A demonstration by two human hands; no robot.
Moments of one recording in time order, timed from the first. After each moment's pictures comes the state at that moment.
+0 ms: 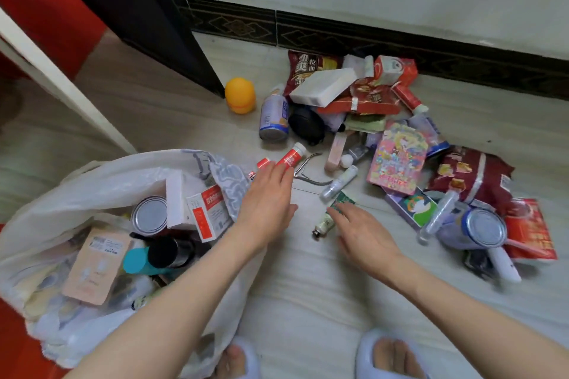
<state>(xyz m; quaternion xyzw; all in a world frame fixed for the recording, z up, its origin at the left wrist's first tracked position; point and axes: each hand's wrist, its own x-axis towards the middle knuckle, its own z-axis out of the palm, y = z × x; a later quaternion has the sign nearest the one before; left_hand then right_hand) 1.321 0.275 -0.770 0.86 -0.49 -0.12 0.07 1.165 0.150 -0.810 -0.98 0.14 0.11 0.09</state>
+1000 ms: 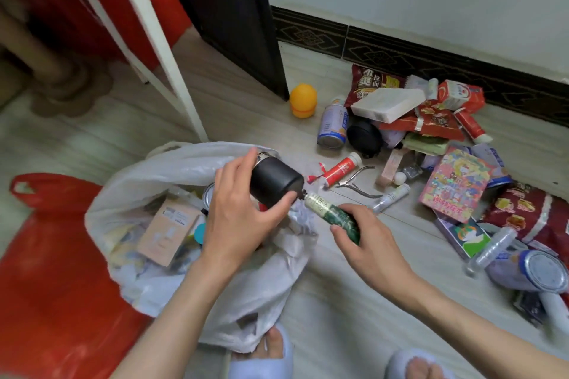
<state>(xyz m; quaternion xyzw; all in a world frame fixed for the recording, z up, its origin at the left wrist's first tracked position) 1.335 0.391 -0.694 0.91 -0.26 0.02 0.33 1.211 0.232 -0.714 -0.88 0.21 0.00 0.42</state>
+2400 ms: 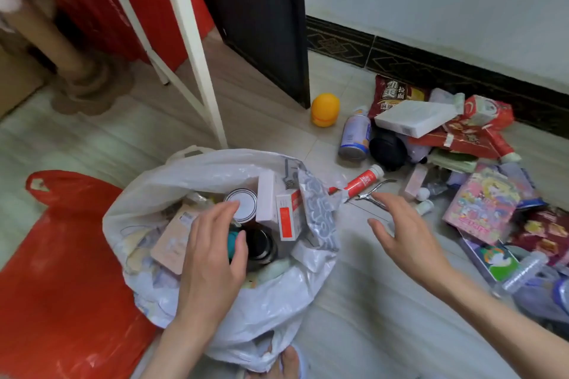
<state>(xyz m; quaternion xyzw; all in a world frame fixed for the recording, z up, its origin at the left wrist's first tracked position) 1.323 0.464 -0.716 0.92 -0.24 0.04 0.31 1.237 0.195 -0.747 -0.93 0.19 -0.01 0.30</state>
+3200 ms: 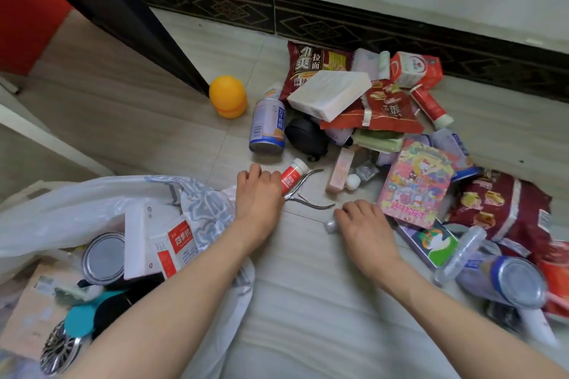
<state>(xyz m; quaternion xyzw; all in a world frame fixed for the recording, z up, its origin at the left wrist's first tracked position) 1.375 0.217 -0.835 0.91 -0.40 -0.12 -0.02 1.214 0.101 -0.845 -0.98 0.17 0.11 -0.01</state>
